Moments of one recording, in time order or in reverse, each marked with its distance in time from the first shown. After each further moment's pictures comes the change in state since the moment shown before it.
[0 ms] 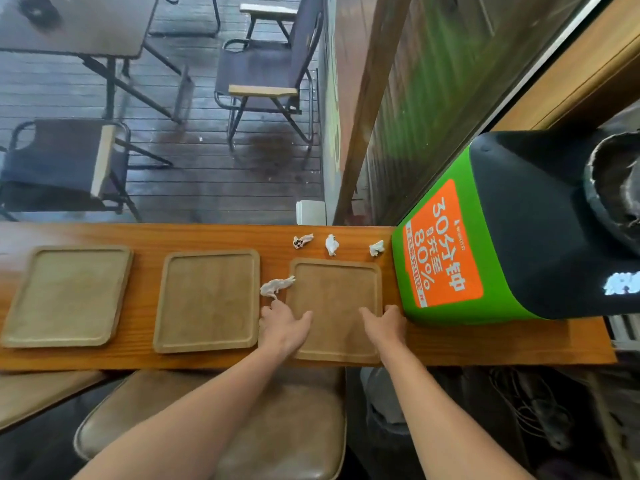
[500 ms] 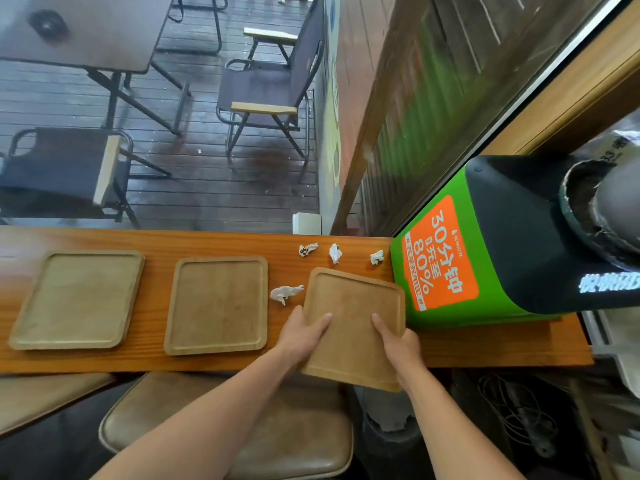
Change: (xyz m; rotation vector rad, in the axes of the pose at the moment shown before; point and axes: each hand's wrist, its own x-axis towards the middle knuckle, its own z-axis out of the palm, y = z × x) left_hand -0.023 -0.003 -0.012 -0.500 -0.361 0.111; right_hand -0.033 0.024 -0.023 0.375 -0.056 0.017
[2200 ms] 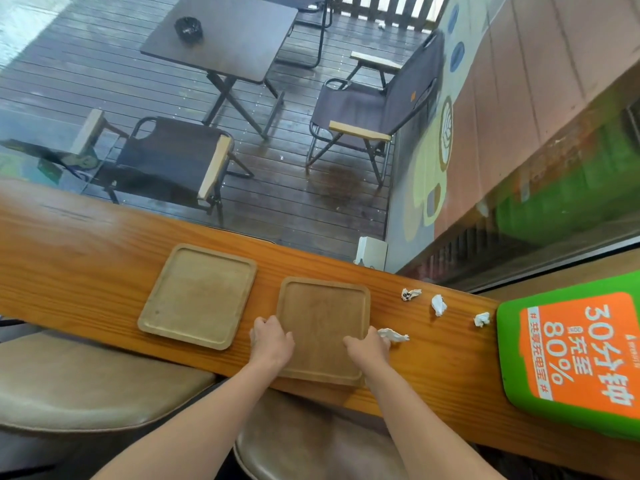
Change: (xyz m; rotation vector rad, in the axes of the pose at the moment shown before) left_hand 0.005 -0.058 -0.223 0.420 0.520 -0.128; right_hand -0.065 -0.072 0.252 -0.660 -0.162 -0.042
